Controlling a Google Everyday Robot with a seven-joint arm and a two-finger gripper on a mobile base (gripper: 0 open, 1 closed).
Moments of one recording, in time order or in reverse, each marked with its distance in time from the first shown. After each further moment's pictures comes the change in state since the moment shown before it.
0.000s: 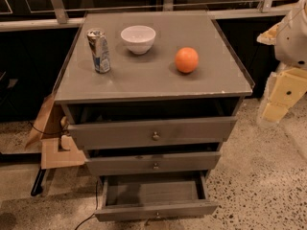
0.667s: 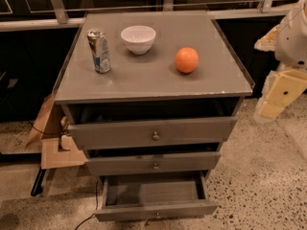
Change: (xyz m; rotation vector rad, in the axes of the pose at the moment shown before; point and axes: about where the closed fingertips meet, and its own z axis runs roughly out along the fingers) arm 0.000 0.000 0.000 0.000 0.000 0.000
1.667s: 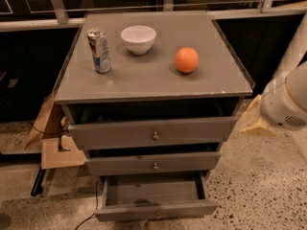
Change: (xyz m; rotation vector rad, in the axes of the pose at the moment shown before) arm 0.028 0.052 0.093 -0.080 -0.095 0.068
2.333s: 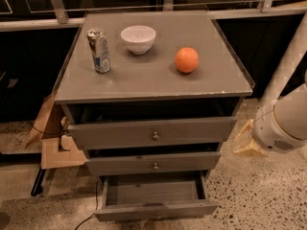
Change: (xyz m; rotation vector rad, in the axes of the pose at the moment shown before) arm 0.025 0.027 0.052 -0.071 -0.004 0.030
